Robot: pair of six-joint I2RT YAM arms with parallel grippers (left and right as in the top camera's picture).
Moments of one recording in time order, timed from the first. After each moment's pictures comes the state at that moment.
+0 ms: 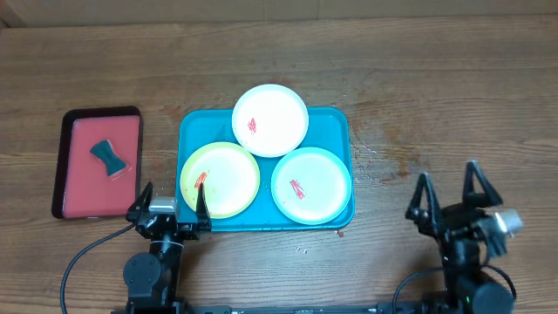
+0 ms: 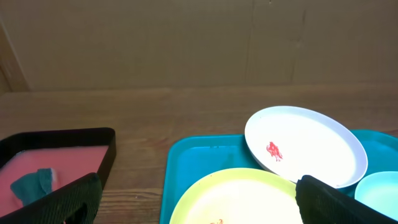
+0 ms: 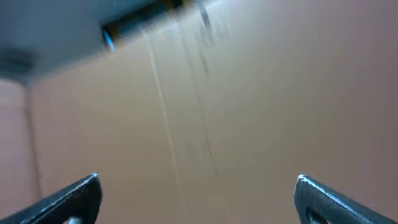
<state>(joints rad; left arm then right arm) 0.01 0.02 0.01 -0.07 0.05 0.00 0.03 0.01 0.02 0.51 -0.13 0.37</state>
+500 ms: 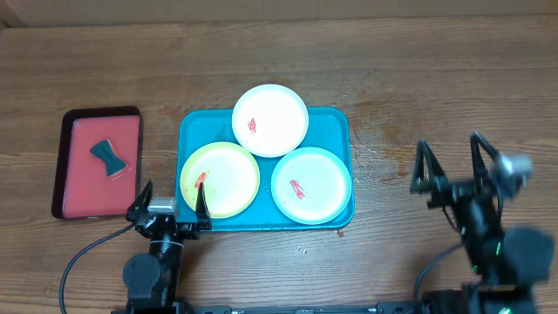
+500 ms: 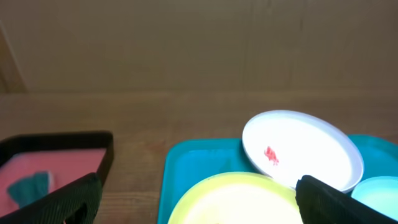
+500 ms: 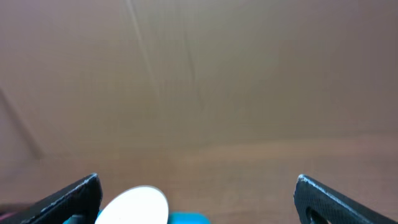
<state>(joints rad) 0.01 0.02 0.01 -0.04 0.06 -0.02 0.03 0.50 0.62 -0.15 -0.20 0.24</state>
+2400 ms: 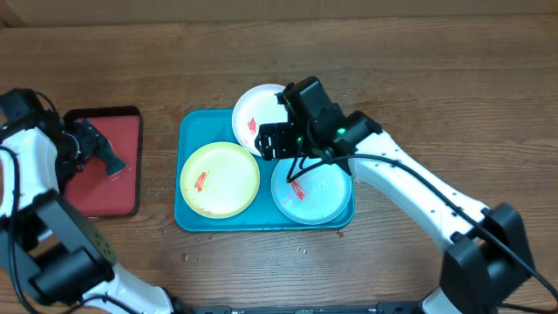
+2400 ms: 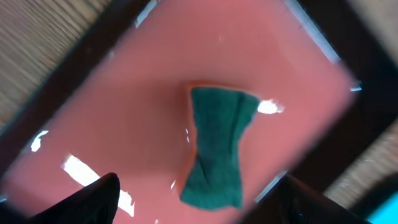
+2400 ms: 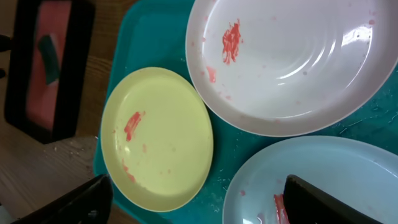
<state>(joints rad) 0.57 1.88 1.41 -0.82 0.07 -0.27 0.64 1.76 1.40 -0.62 -0.24 0.51</state>
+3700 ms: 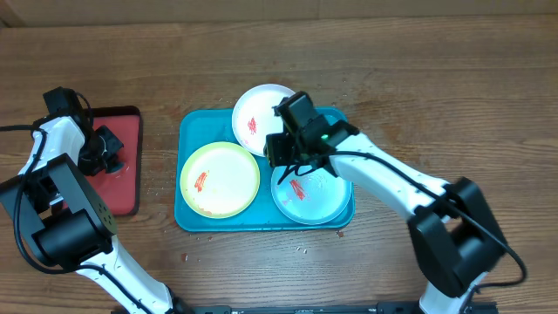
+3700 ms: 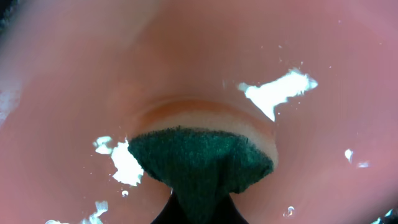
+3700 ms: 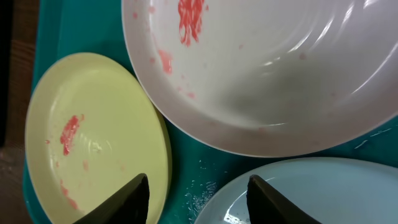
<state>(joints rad) 0.47 2.07 1.43 -0.75 -0.05 -0.32 0.66 1.91 1.32 -0.47 -0.19 0.51</state>
